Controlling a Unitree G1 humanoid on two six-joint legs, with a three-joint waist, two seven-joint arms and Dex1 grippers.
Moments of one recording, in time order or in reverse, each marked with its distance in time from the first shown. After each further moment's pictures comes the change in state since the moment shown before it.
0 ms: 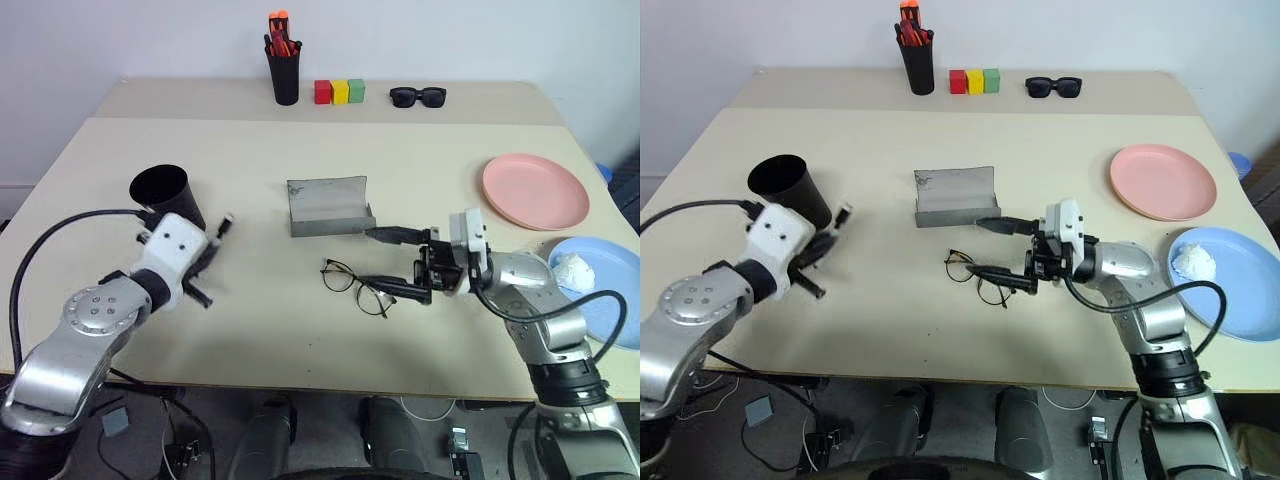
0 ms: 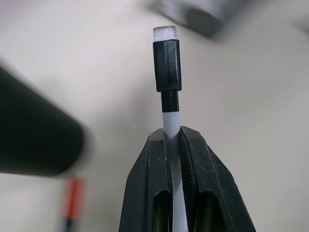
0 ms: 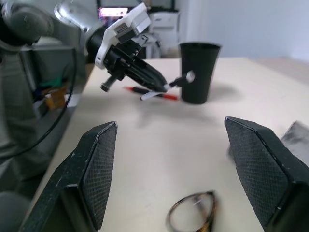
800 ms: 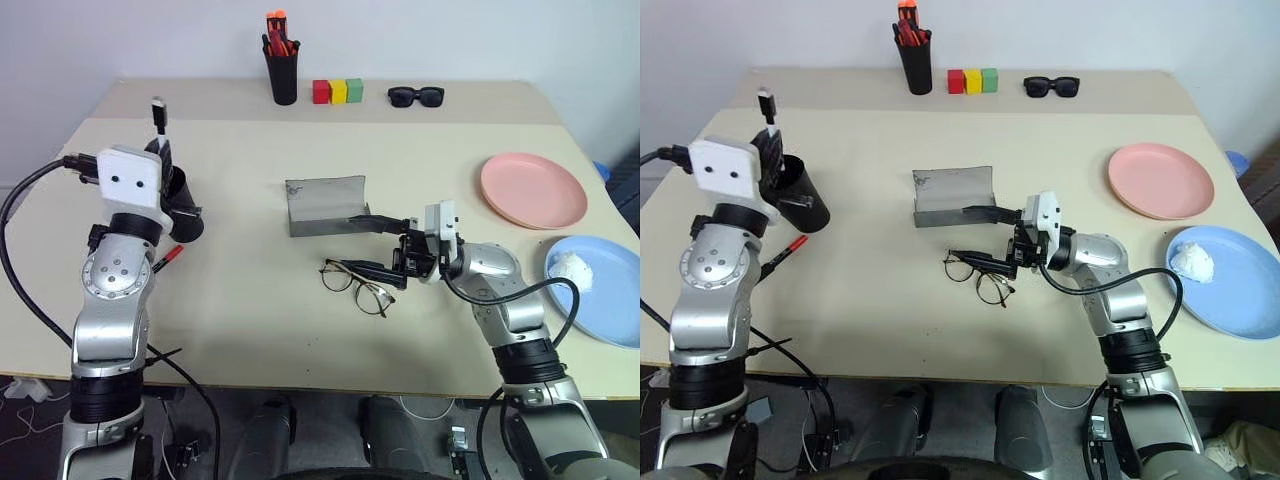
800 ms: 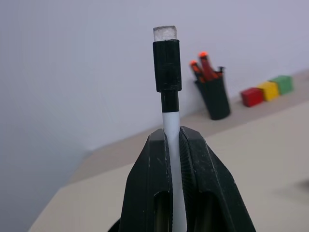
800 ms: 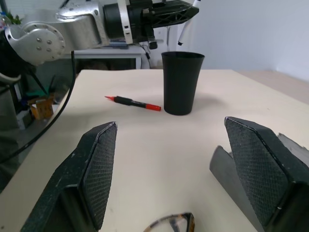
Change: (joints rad) left arm -0.221 -0.296 0.093 0.229 0.227 -0.426 0.223; right arm -0.079 0.102 0.039 0.166 -0.077 -0.117 0.023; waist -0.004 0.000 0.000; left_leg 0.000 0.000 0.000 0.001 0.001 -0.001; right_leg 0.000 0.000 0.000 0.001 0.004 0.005
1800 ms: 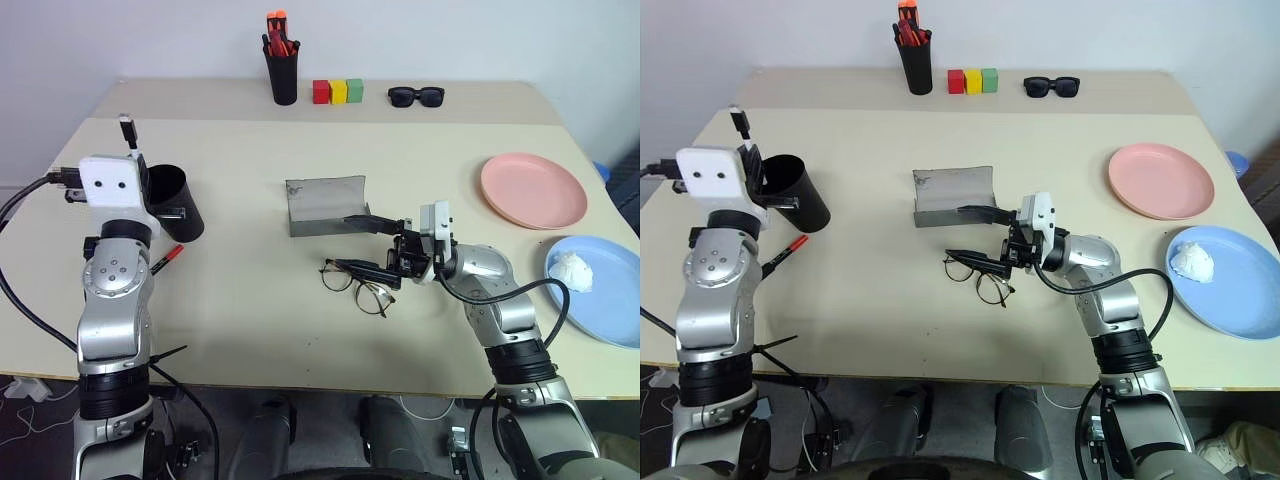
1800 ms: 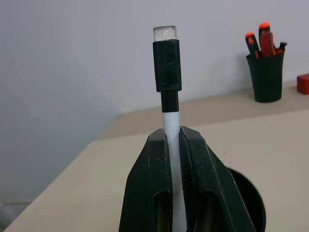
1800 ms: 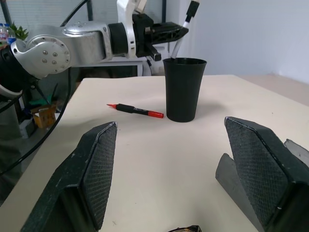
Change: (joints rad) left arm -0.003 -0.050 0.045 0.065 0.011 0.061 0.094; right arm -0.001 0.027 0.001 0.009 -0.001 0.001 -0.007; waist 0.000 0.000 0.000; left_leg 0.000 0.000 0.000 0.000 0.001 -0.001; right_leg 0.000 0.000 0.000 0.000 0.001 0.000
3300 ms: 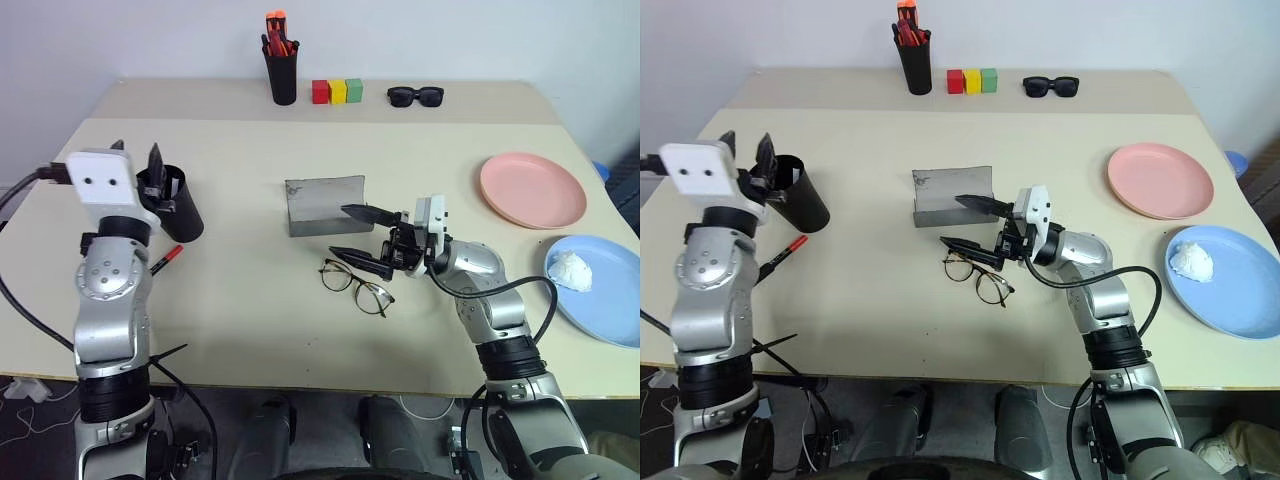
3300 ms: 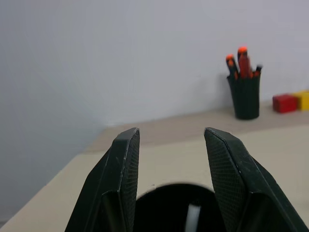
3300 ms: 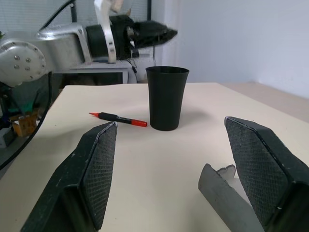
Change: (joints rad) left arm 0.010 -0.017 0.059 -0.077 -0.104 -0.039 -0.080; right arm -0.027 0.043 0.002 0.032 -0.027 -0.045 -0.068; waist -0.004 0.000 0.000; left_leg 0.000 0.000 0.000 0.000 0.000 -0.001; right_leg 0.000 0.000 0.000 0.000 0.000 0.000
